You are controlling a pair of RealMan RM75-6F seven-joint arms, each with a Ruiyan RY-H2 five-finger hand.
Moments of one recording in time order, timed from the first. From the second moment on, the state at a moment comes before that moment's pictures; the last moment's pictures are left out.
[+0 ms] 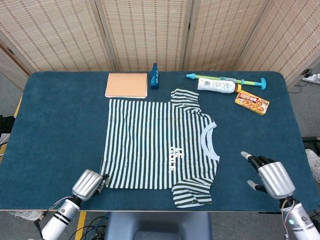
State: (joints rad) left arm -0.38 -1.51 0.06 -1.46 1.57 1.16 0.27; right arm 0.16 -1.18 -0.01 -1.52 -1.73 1.42 -0.08
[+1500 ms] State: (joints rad) left arm -0.38 -1.50 0.06 -1.46 1.55 1.17 0.25; right arm 0.35 -1.60 -0.08 -1.17 -1.80 1.29 -0.03
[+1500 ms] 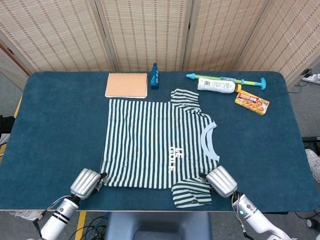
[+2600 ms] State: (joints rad) left arm -0.32 -1.23 0.19 -1.65 1.68 1.25 -0.01; right arm 0.39 -1.26 -0.20 -1.64 -1.84 1.27 0.06
